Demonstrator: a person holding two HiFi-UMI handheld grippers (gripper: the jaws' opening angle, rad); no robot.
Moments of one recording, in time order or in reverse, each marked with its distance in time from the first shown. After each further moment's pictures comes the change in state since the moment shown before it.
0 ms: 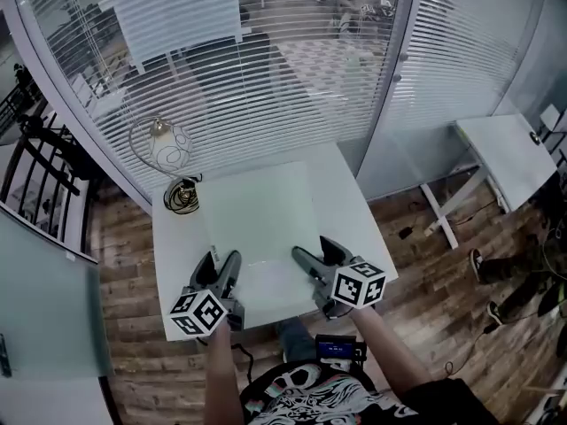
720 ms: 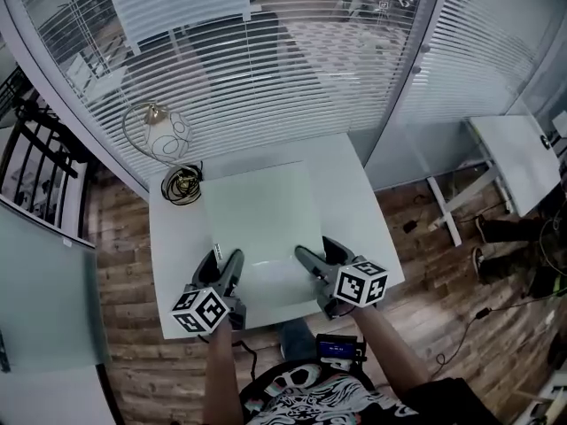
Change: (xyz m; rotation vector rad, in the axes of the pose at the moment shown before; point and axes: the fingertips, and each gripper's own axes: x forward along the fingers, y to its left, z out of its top) left arm 0.024 0.034 -0.023 -0.050 0.067 0.056; right arm 0.032 -0.032 -0.022 0.069 0.085 -0.012
